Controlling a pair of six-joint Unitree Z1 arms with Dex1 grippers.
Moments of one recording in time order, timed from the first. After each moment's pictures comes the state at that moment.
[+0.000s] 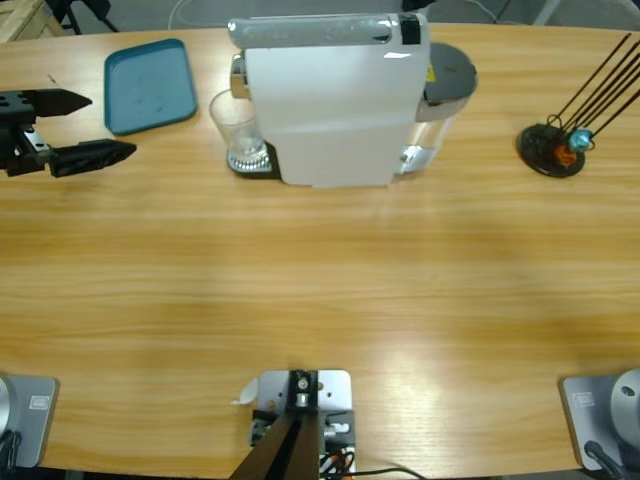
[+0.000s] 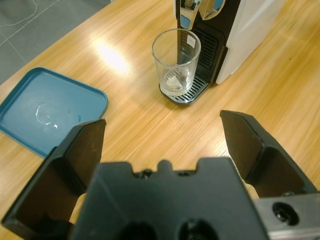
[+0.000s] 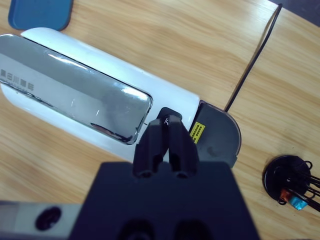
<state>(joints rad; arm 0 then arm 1) -0.43 1.26 -0.55 -0.13 -0.34 0.32 0.66 1.83 -1.82 0.91 -0.07 0.20</state>
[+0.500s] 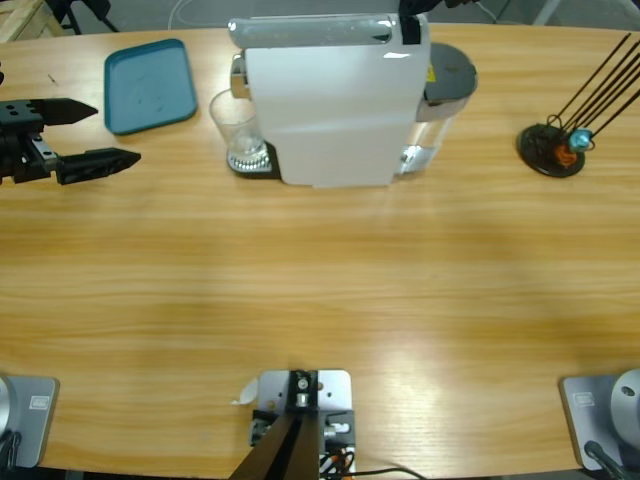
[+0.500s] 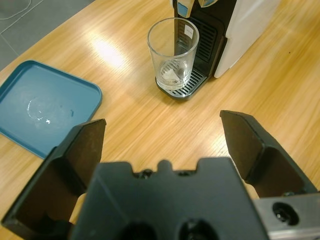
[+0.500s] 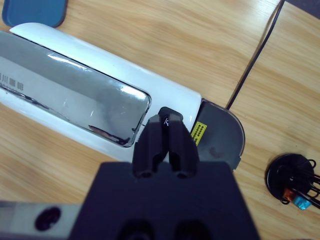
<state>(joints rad) -0.43 1.28 -0.53 -0.14 -0.34 0.32 0.66 1.84 -1.80 0.90 -0.07 0.21</state>
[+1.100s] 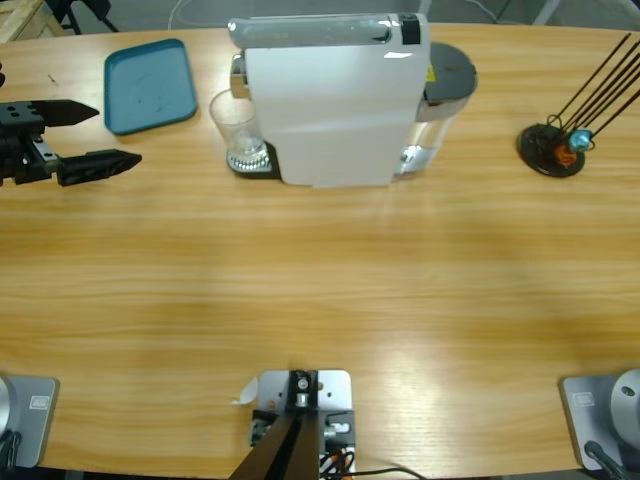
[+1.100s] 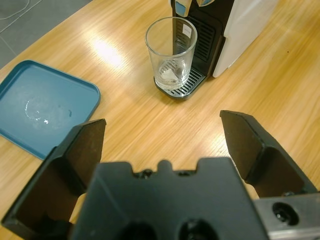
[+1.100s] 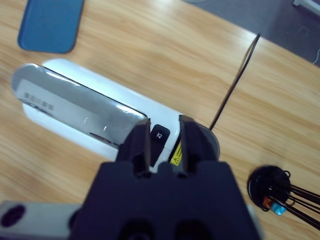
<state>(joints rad) -0.43 1.28 -0.53 -0.14 -0.35 0.32 0.65 1.81 -1.93 0.95 -0.11 0.16</state>
